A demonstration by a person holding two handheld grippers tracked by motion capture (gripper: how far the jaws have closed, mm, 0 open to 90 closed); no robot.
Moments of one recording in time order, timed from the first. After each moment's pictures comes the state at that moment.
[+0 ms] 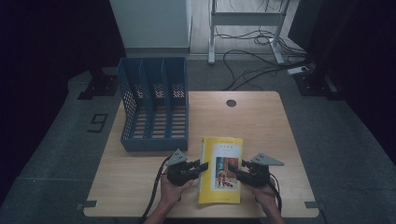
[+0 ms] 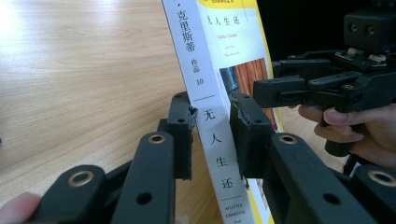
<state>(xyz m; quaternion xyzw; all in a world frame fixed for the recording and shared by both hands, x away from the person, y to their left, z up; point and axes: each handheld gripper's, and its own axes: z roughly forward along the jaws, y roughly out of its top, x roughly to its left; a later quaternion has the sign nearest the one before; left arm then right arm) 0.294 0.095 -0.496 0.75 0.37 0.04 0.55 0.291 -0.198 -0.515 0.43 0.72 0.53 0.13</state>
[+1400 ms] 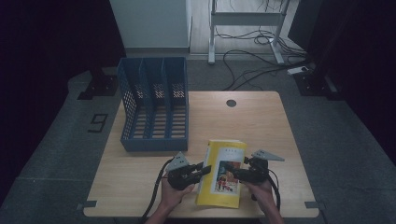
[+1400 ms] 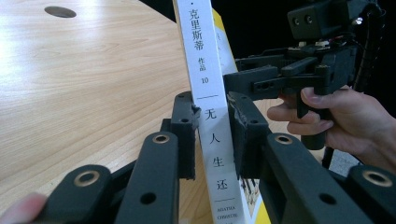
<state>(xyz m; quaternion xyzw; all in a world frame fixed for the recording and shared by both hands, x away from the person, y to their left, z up) 0.280 0.091 -0.486 0.76 0.33 0.04 0.56 0.300 -0.195 -0.509 0.47 0.69 0.55 0.08</state>
